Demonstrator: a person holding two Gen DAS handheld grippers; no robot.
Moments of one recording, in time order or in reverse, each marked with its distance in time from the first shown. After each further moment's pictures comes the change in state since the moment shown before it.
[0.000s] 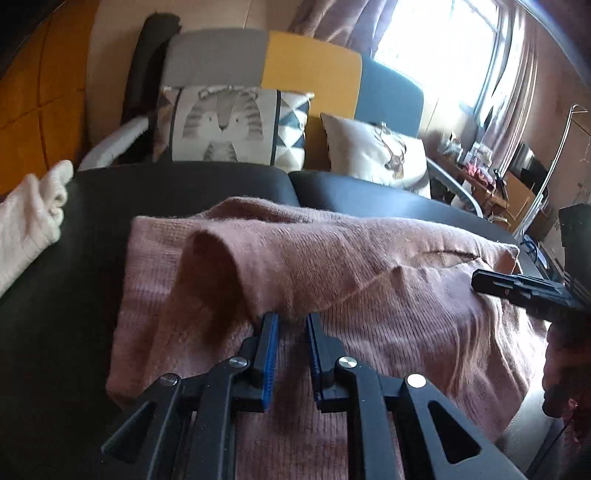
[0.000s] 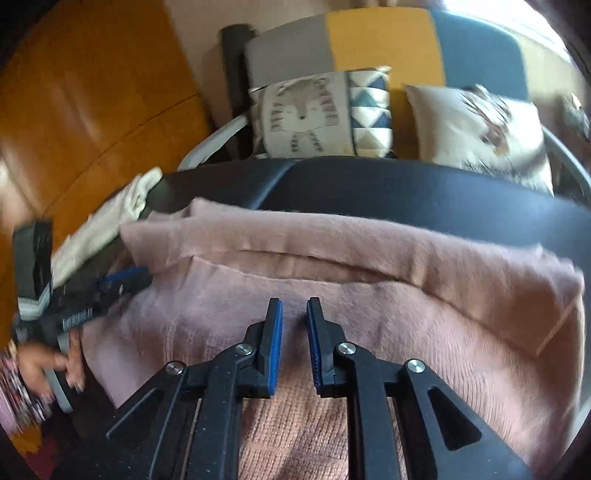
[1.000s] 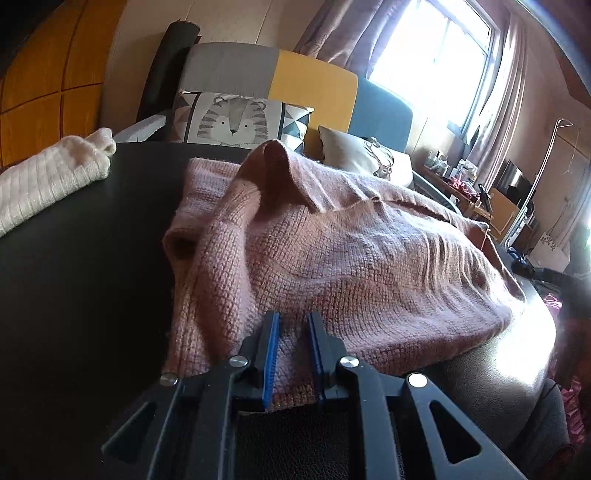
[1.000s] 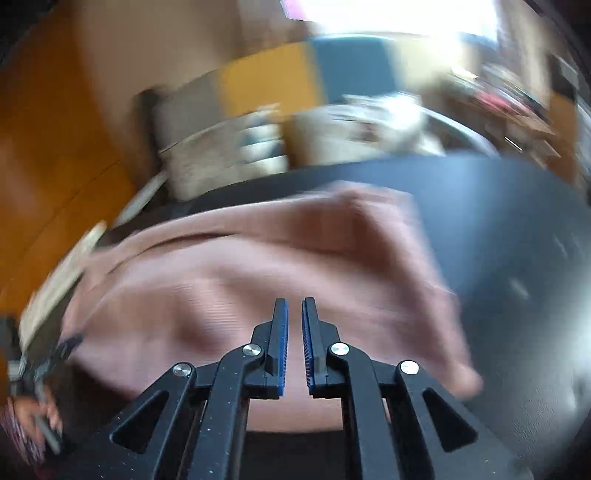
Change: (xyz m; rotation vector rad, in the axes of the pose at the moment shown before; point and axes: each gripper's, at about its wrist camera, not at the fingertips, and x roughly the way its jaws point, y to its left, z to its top) left arm -0.067 0.019 -0.112 -0.033 -0.136 -0.031; right arm -0.093 -0.016 -0.074 0.127 -0.150 -0.182
